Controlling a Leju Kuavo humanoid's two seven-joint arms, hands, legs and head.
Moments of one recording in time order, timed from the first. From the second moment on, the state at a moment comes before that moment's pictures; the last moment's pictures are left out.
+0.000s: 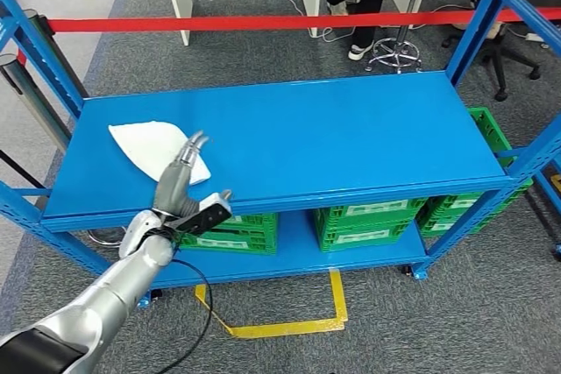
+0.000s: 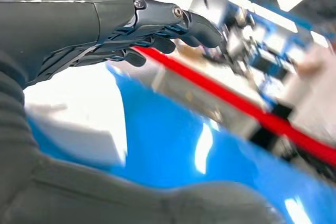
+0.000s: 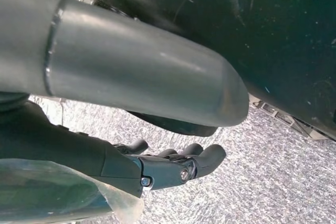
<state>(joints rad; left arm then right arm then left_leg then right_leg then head) -0.61 -0.03 -0.44 -0.58 -0.61 0.56 -0.62 -0.10 0.25 -0.98 -0.20 1.48 0.03 0.16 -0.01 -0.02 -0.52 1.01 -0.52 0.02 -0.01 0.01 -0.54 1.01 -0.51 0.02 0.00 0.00</state>
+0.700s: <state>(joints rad) -0.62 -0.09 -0.18 -0.52 -0.84 0.36 -0.63 -0.10 0.25 -0.97 -0.20 1.50 0.03 0.15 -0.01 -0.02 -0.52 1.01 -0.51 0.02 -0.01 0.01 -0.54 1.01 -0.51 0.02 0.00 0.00</state>
